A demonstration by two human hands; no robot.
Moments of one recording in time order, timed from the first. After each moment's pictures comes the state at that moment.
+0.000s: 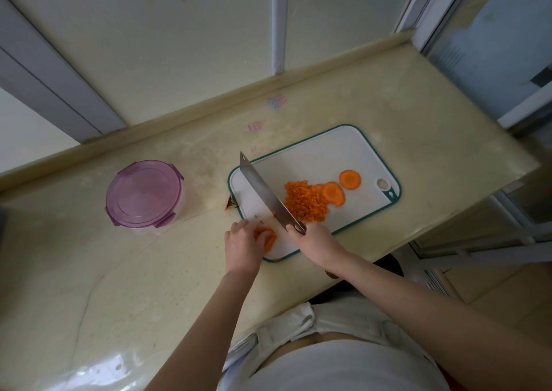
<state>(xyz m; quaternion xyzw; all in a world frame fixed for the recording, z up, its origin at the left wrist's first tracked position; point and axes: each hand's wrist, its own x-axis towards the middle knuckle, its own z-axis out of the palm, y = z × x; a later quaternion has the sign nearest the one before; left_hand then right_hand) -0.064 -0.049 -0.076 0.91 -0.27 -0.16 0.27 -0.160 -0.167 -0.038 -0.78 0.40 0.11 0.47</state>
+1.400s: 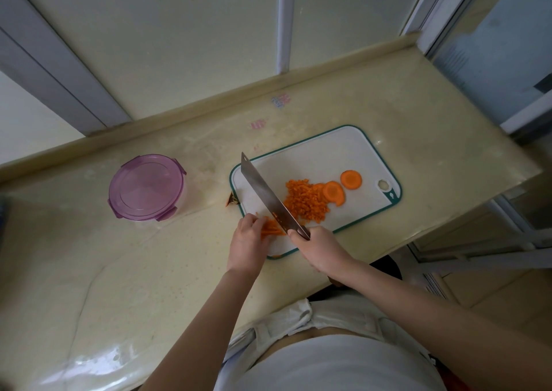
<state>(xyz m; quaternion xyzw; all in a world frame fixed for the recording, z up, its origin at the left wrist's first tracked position) -0.073 -0.047 -0.078 0.89 -0.32 -0.15 0.28 -0.174 -0.163 -0.031 -0.77 0.40 0.13 0.48</state>
